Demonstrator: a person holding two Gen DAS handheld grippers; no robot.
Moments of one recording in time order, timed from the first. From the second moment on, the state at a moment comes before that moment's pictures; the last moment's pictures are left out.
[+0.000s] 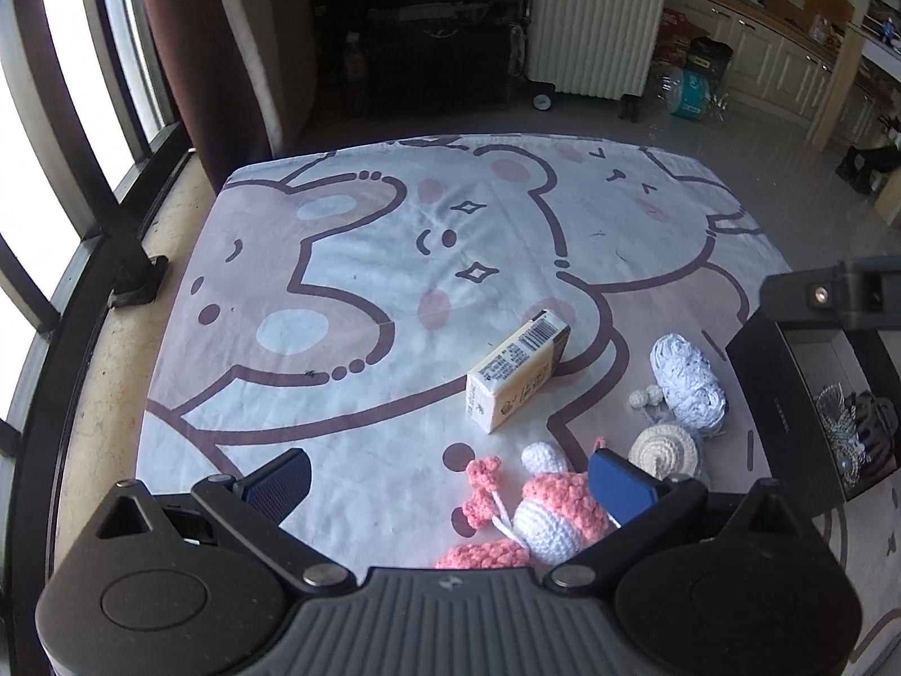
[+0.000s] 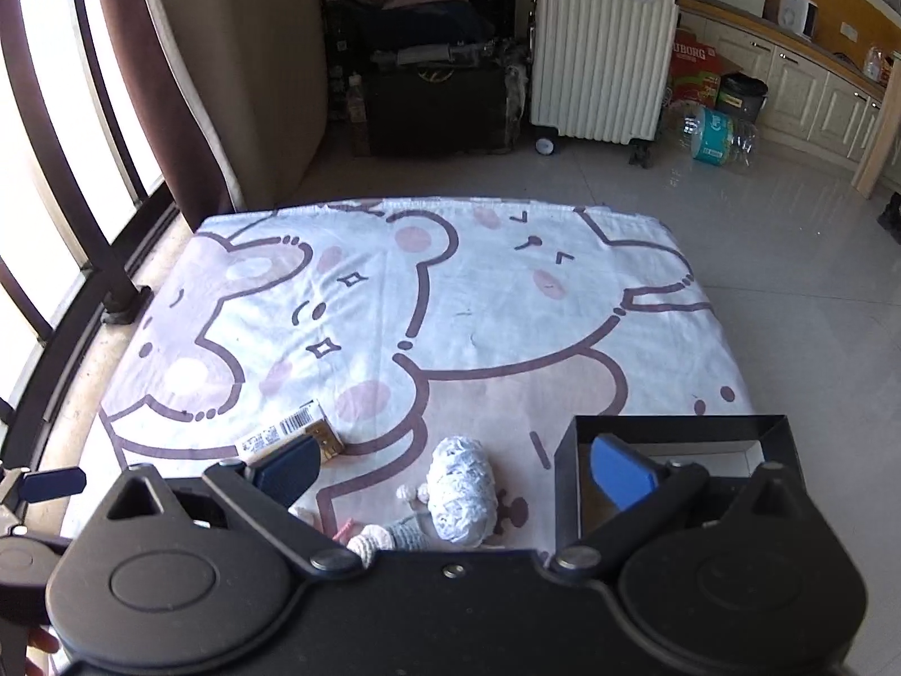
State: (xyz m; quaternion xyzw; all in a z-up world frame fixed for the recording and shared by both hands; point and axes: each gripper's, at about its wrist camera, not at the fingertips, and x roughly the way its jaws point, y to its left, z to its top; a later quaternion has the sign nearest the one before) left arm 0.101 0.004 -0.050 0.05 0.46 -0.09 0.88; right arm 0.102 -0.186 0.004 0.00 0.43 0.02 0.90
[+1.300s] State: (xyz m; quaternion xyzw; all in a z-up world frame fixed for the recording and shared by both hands) left arm 0.086 -0.032 -0.118 0.26 0.48 -0.29 0.78; right arm 0.131 -0.234 -0.076 0.11 0.47 0.03 0.88
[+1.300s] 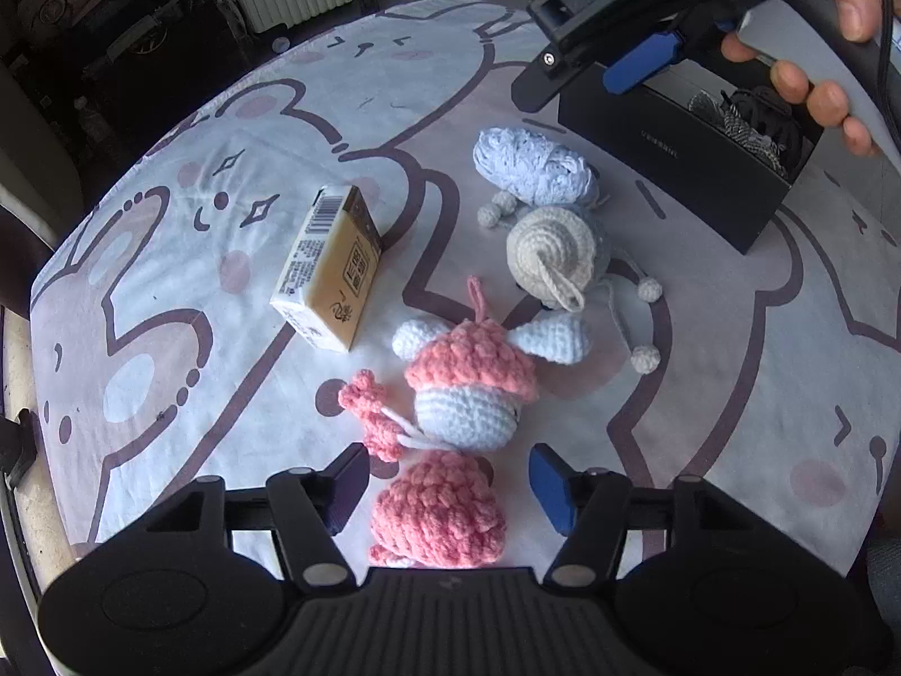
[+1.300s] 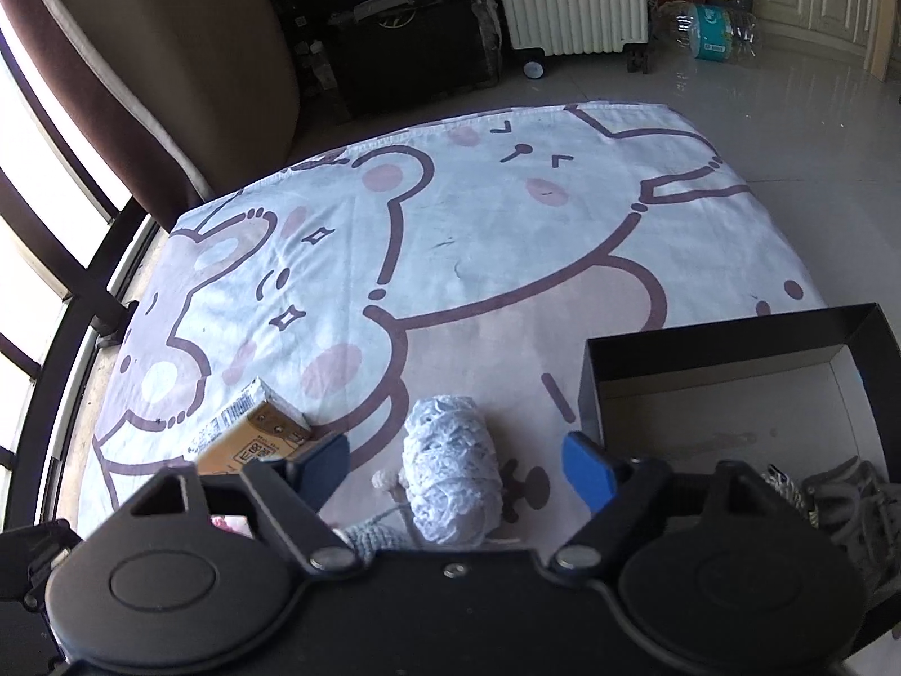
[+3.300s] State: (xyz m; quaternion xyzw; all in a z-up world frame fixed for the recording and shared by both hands) left arm 0.110 0.003 -0.070 -0.06 0.55 -0.08 0.83; right arm 0.109 -0.219 -0.055 0.07 0.51 0.07 0.85
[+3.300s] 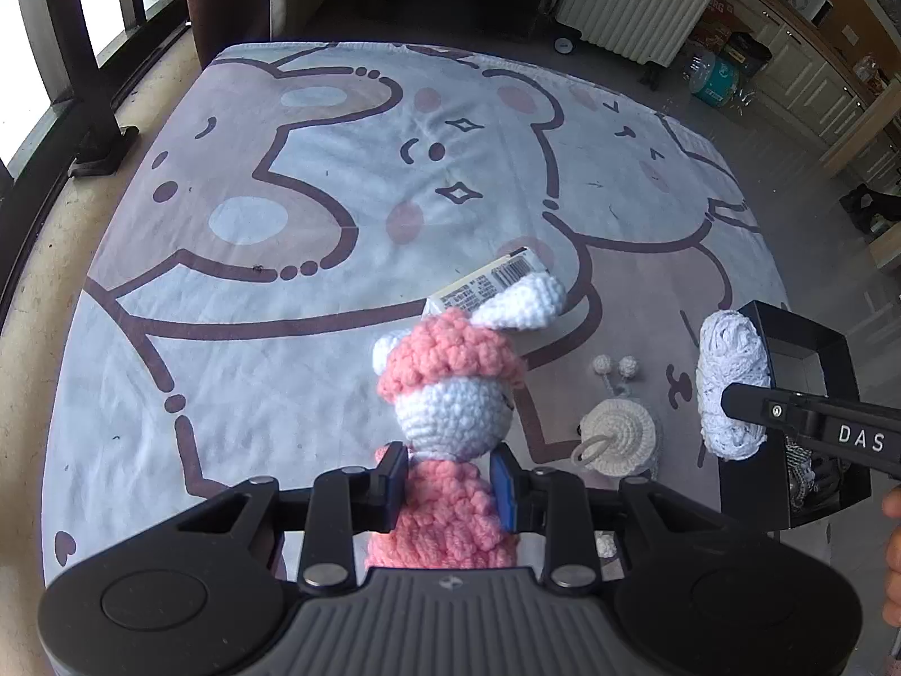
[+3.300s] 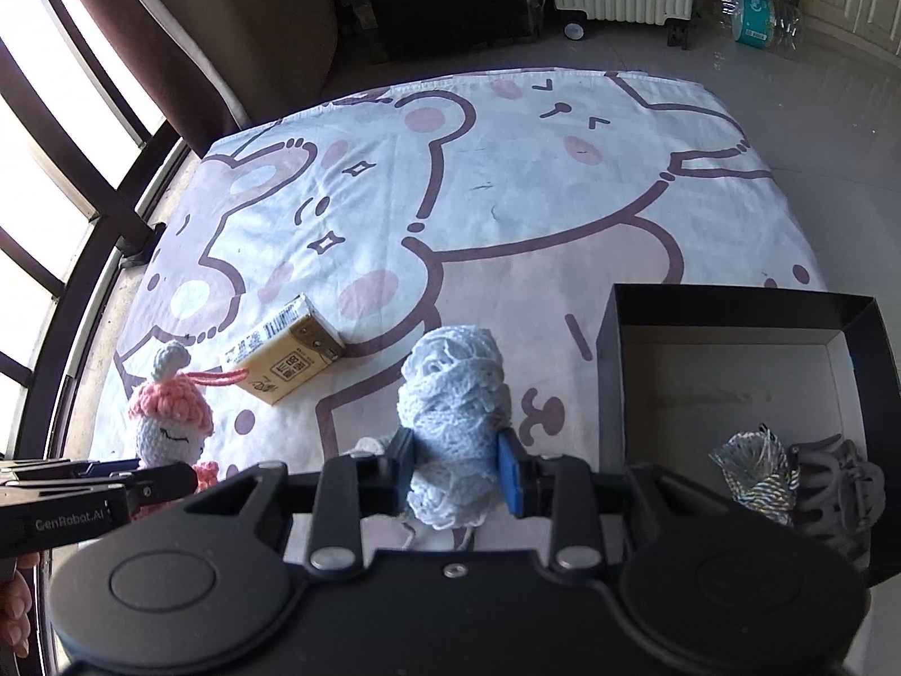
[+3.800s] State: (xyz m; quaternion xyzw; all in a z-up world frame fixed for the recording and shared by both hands) left arm 0.099 -0.027 -0.034 -0.08 0.52 -0.11 0.85; right arm 0.087 -0.245 -0.010 0.10 0.48 0.09 0.87
